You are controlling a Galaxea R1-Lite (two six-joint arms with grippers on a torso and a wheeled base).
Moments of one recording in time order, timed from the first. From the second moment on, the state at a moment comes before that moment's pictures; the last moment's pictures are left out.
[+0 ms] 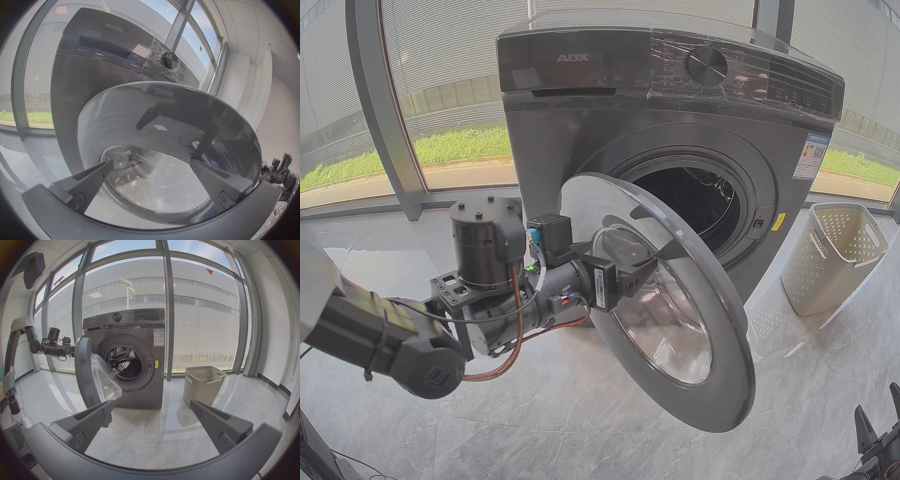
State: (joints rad) left arm -0.71 1.83 -0.91 -0.82 -0.01 -0.17; right arm 0.00 0.02 -0.02 0.00 0.01 0.00
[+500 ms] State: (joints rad) left arm -0.69 2.00 -1.15 -0.88 0.06 -0.20; right arm 0.00 0.02 -0.02 0.00 0.01 0.00
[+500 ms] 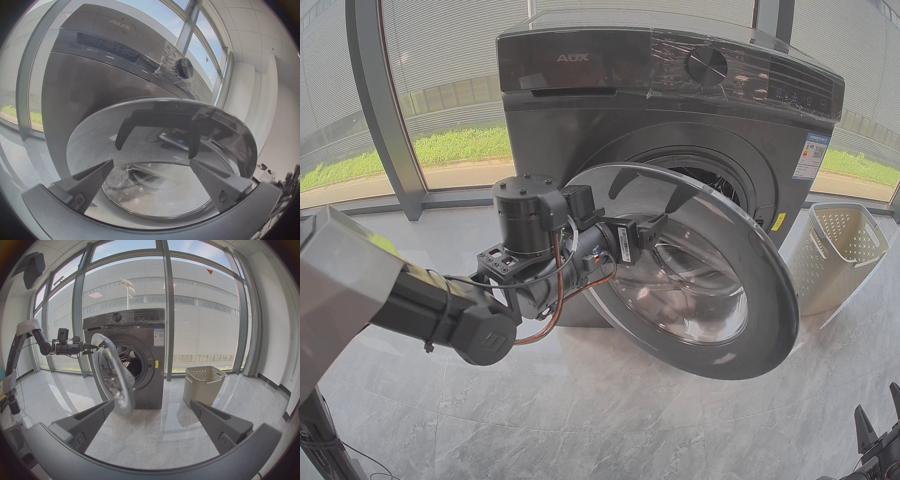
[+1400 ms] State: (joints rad) left arm -0.73 1.64 -0.70 -0.83 0.14 -0.22; right arm 0.00 0.02 -0.02 0.00 0.01 0.00
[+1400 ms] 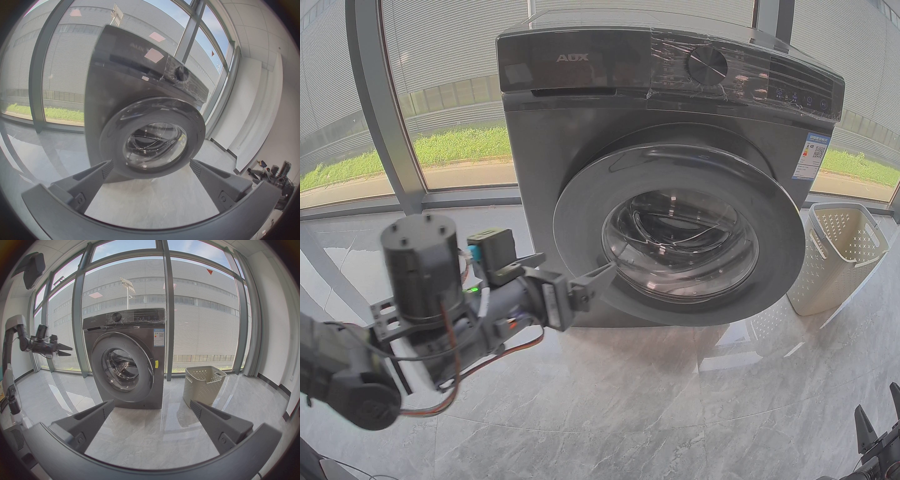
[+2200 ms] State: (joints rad) left arm -0.25 0.44 -0.15 -0.24 0.11 -0.07; right arm 0.00 0.02 -0.02 0.00 0.01 0.00
